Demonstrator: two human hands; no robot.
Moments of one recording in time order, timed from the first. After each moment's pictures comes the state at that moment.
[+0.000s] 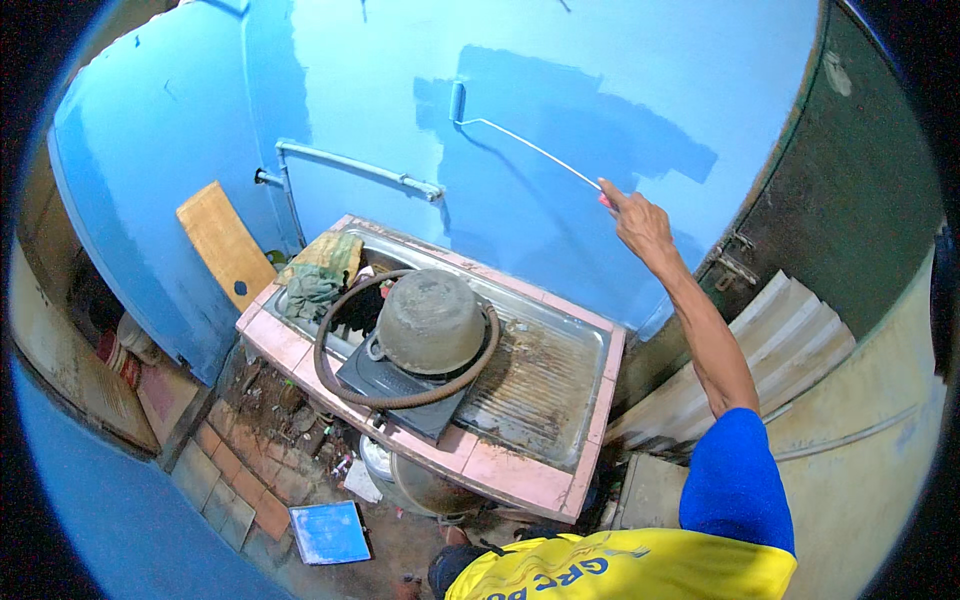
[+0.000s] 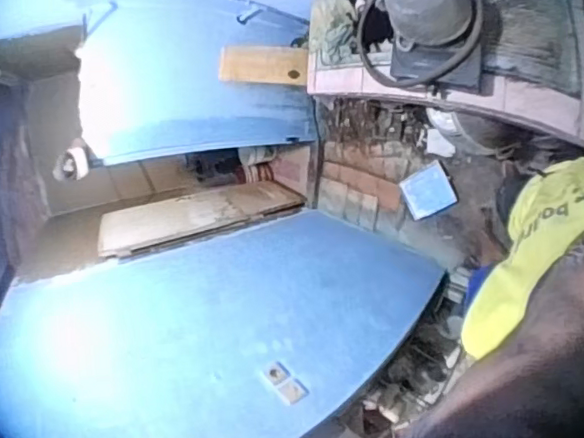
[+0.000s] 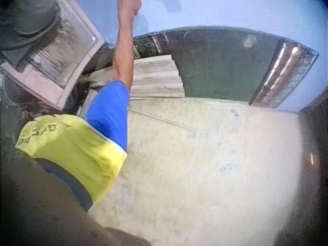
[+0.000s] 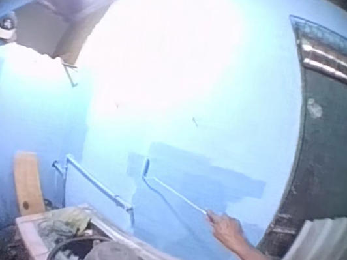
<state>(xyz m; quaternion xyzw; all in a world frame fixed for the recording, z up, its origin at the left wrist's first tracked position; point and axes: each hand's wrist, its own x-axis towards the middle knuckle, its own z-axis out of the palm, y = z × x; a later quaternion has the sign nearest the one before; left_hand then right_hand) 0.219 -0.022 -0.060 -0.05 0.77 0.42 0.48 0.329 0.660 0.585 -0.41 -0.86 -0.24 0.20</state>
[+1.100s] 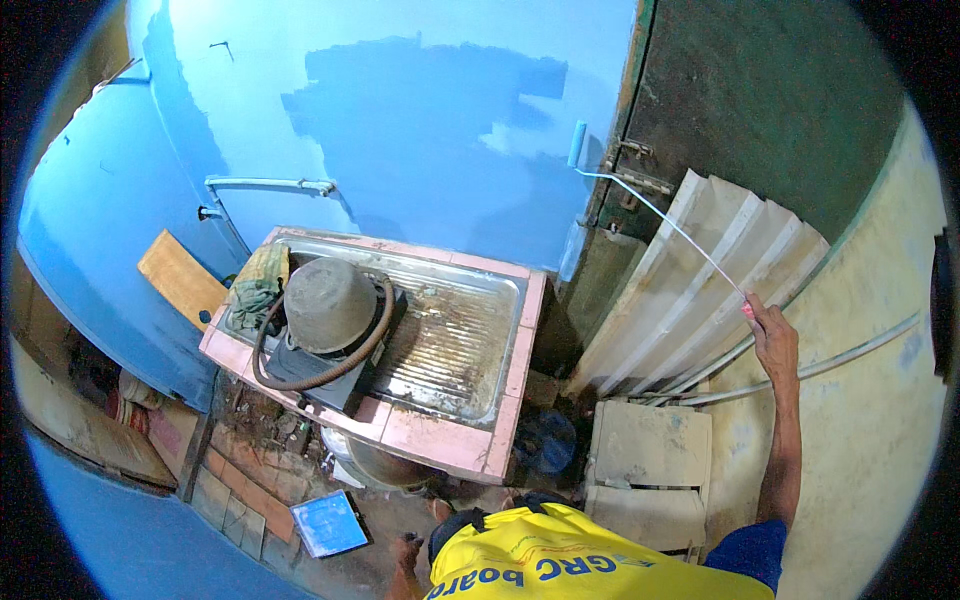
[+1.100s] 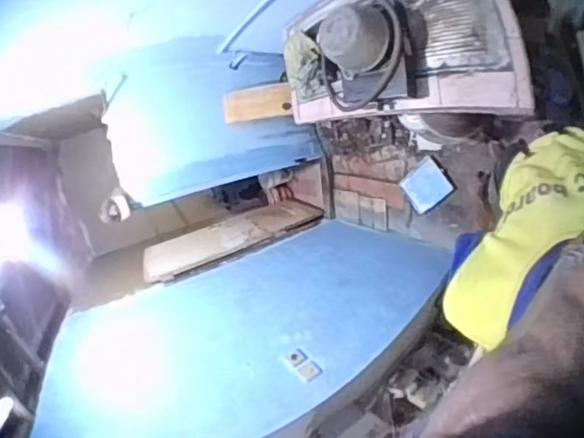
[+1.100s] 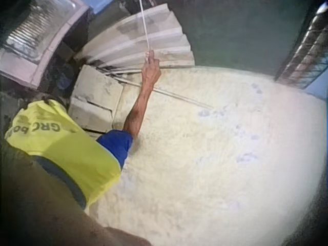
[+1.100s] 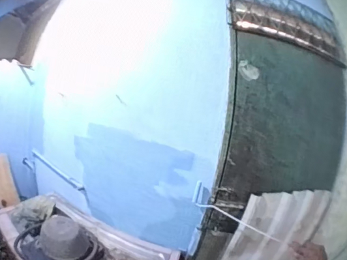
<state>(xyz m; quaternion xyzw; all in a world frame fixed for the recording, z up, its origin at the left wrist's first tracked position) 0.319 0.055 -0.027 0.11 0.79 0.35 0.49 0.862 0.494 0.550 -0.58 -0.77 -0.20 0.16</state>
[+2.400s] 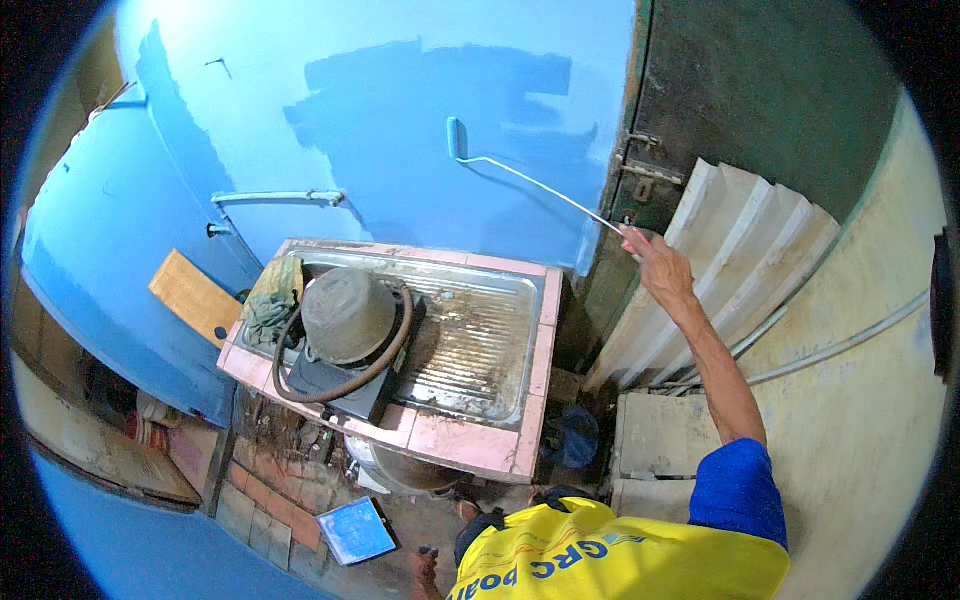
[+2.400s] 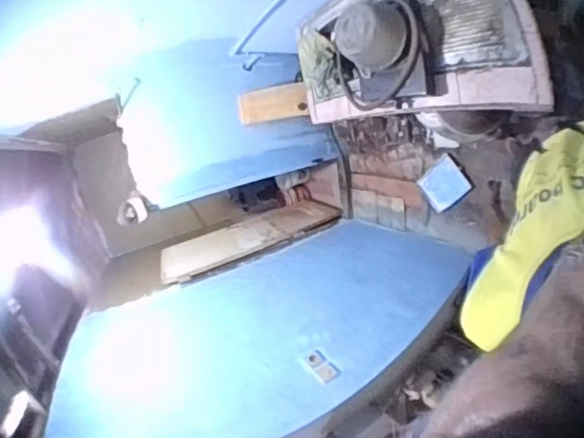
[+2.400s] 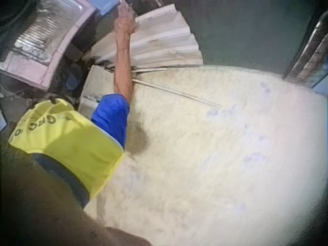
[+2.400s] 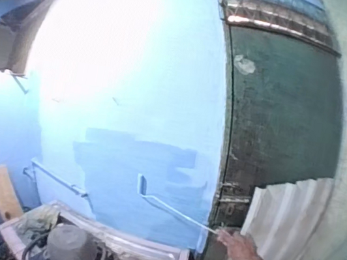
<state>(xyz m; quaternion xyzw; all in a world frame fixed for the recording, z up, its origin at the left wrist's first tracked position) 0.303 0.017 0.013 -0.02 0.71 0.51 0.49 0.658 0.619 0.474 -0.49 -0.82 -0.18 0.22</state>
